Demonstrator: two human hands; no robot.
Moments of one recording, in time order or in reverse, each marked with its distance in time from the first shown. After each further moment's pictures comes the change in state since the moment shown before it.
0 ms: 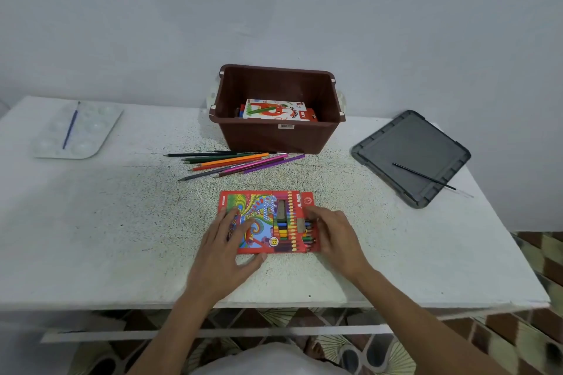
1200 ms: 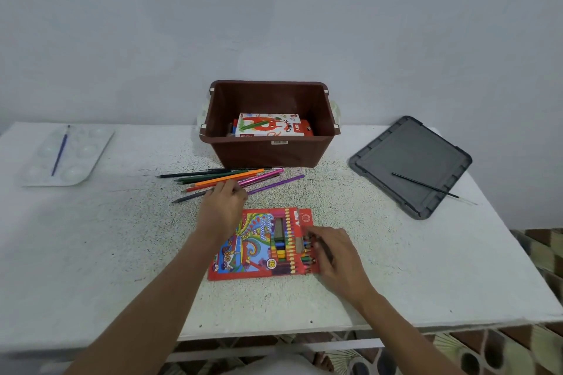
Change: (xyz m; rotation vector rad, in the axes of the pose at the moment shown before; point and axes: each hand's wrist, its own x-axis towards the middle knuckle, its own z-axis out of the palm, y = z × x) left_hand 0.137 -0.017 -0.014 0.364 0.018 0.122; right_hand -0.005 0.007 0.006 0.042 0.061 0.034
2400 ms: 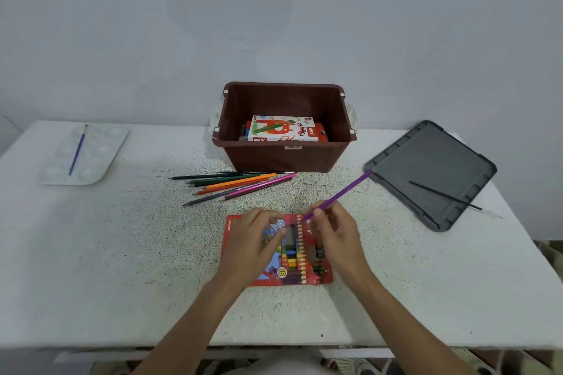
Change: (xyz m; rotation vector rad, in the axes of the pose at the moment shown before) left_hand -0.050 0.057 -0.035 -0.645 0.040 -0.115; right_hand 0.064 -0.068 -0.014 0.570 0.075 0.396
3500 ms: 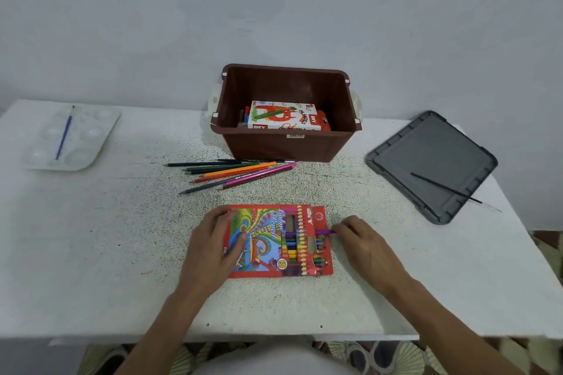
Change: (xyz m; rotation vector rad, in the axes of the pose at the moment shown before) left_hand -0.037 -0.071 -0.013 0.162 0.076 -0.049; right_hand -0.003 0.062 -0.067 -1.051 -0.278 -0.578
